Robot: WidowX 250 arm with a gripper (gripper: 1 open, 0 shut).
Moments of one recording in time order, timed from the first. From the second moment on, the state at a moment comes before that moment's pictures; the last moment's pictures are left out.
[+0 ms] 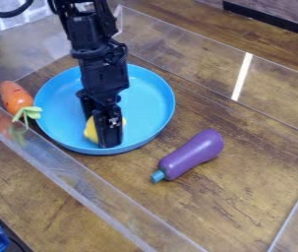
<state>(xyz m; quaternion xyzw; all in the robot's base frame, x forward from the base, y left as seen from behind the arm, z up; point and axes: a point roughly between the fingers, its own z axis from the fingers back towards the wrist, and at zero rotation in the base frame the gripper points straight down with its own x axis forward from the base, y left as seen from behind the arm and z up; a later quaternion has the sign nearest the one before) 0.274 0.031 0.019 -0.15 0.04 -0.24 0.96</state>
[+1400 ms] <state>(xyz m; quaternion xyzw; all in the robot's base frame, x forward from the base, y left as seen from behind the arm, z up) 0.242 -0.008 0.019 -0.19 0.09 -0.28 0.94</state>
